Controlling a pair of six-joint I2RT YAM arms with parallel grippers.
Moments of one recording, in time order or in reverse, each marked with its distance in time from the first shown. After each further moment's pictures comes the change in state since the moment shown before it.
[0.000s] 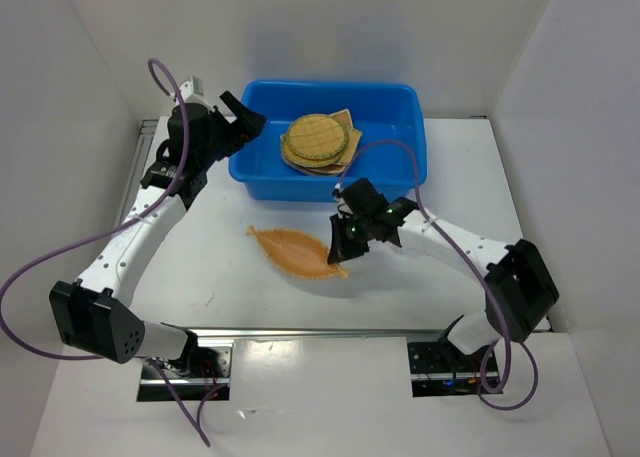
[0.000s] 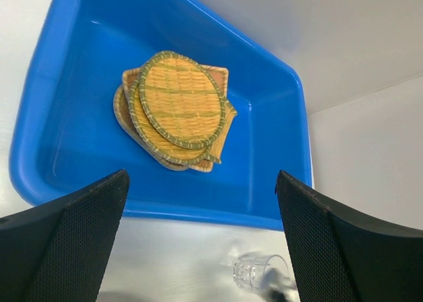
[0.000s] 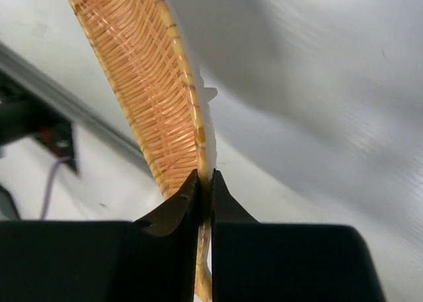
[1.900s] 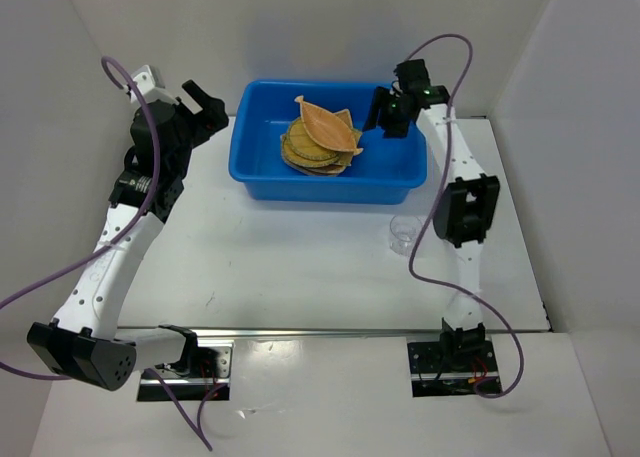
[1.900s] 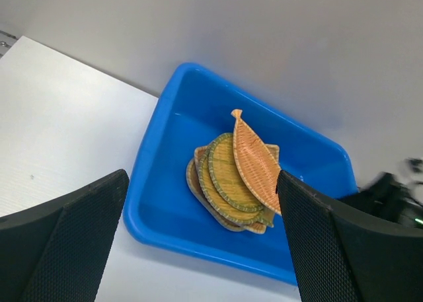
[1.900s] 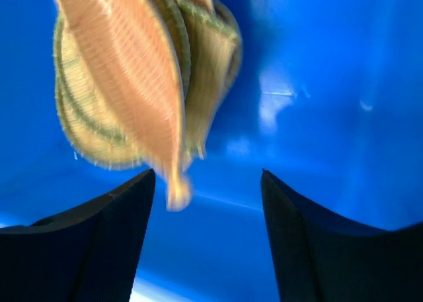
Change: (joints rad) left arm 0.038 -0.142 0.050 -0.055 -0.268 0.190; right arm -0.521 0.819 1.384 -0.371 0.100 -0.142
